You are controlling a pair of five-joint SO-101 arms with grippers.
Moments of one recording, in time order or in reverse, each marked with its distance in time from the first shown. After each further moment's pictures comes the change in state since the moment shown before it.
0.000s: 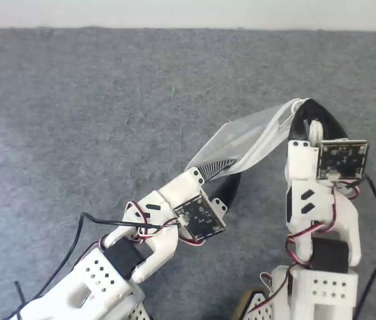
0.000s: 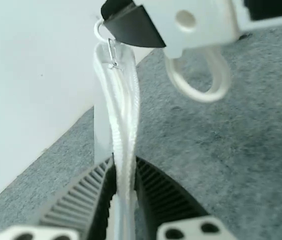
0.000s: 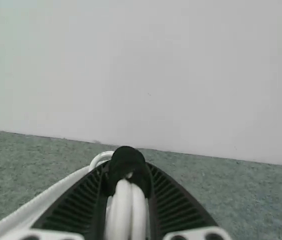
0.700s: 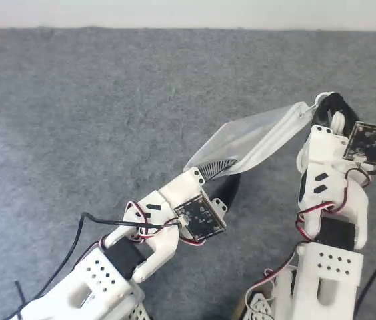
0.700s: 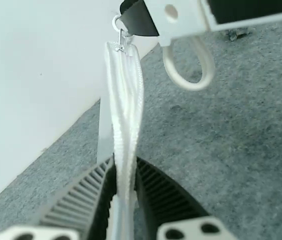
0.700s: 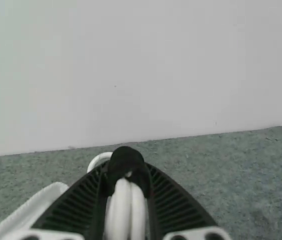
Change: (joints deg) left arm -0.4 0.0 0.0 0.0 0.0; right arm 8.9 12.2 -0.1 -9.5 -9.7
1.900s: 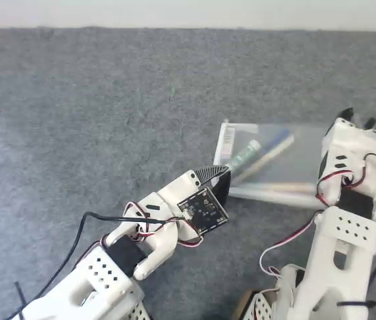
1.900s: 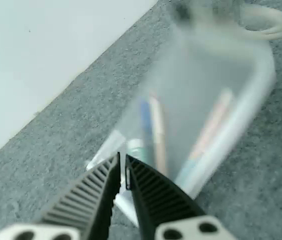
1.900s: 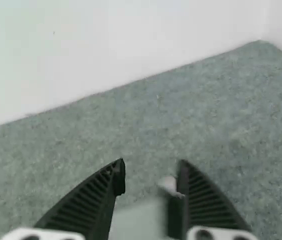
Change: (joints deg) left arm -1.2 1.0 1.9 2.7 0.1; right arm 5.0 17.9 -8.4 5.2 -5.5
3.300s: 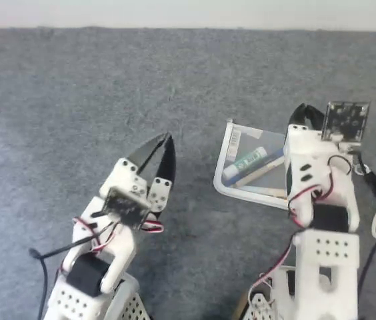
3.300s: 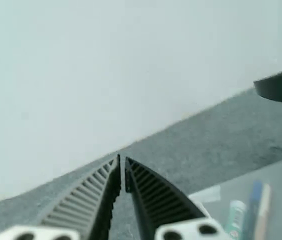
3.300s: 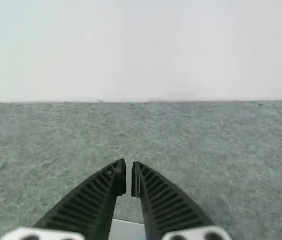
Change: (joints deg) left arm -19.3 -30.9 2.5 8.4 8.8; right arm -15.0 -13.4 5.1 2.6 8.5
